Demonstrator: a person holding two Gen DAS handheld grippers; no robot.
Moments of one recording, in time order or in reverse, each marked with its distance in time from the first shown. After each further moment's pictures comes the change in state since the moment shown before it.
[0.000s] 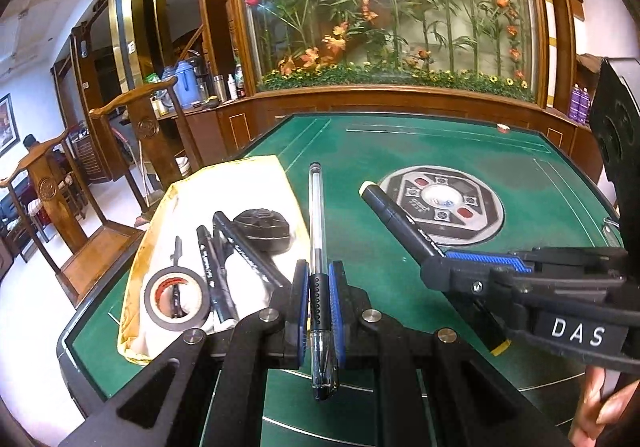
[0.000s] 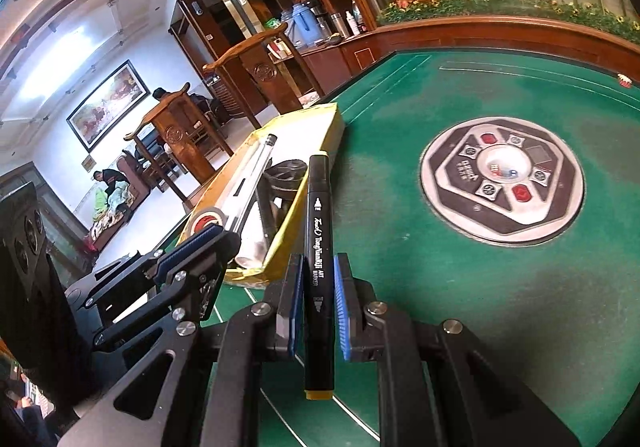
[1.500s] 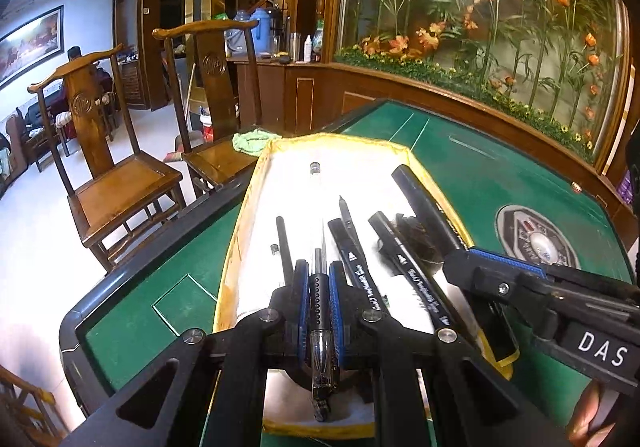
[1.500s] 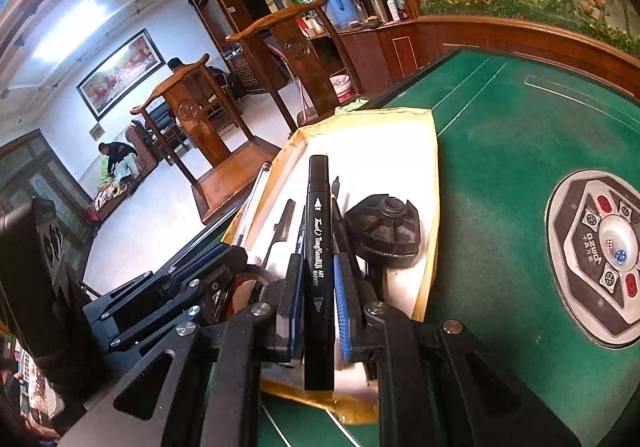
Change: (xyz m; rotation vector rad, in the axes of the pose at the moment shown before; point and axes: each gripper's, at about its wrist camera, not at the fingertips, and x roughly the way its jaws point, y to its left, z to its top) left arm 0.066 0.135 0.004 -0.282 0.099 0.079; right arm 0.114 0.074 0.061 -0.094 0.079 0.023
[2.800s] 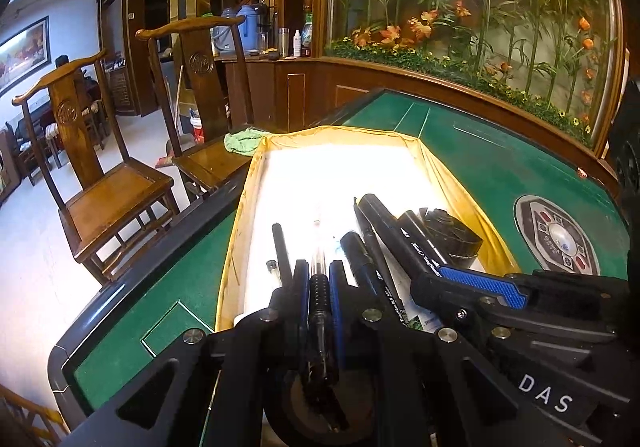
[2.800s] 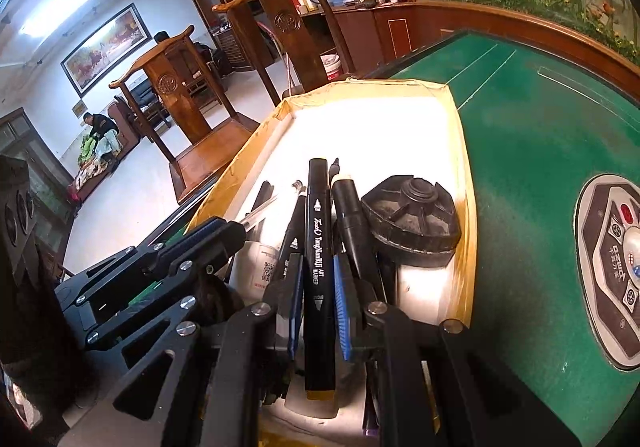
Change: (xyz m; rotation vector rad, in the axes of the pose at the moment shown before) left arm 0.032 0.007 0.006 0.059 0.002 -0.014; right arm 0.055 0.006 0.004 -0.043 0.071 -0.073
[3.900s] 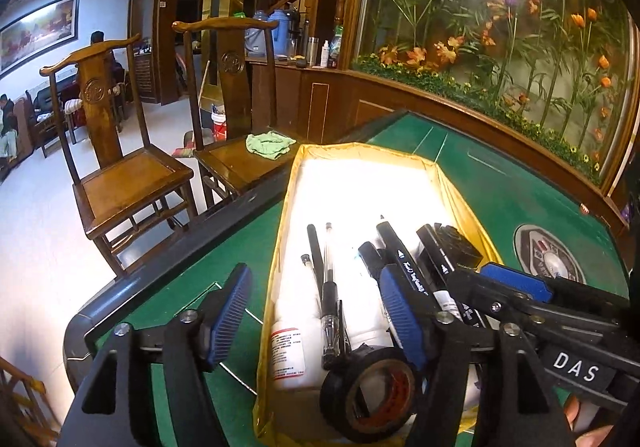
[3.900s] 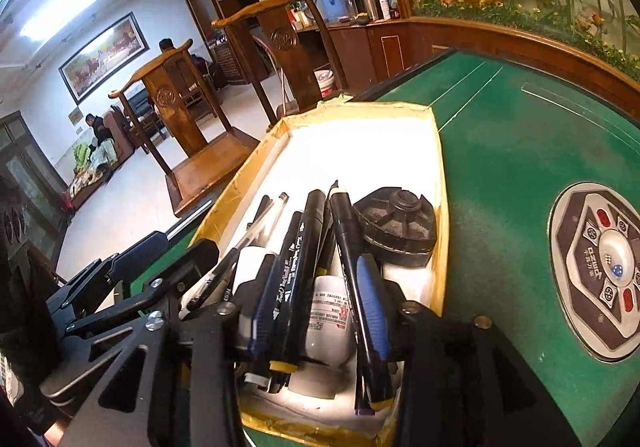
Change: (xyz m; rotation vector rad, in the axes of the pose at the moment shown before) left arm -0.033 0.024 -0.006 -0.126 -0.038 0.025; right arm -0.027 -0.003 -0.001 -0.003 -0.063 -0.023
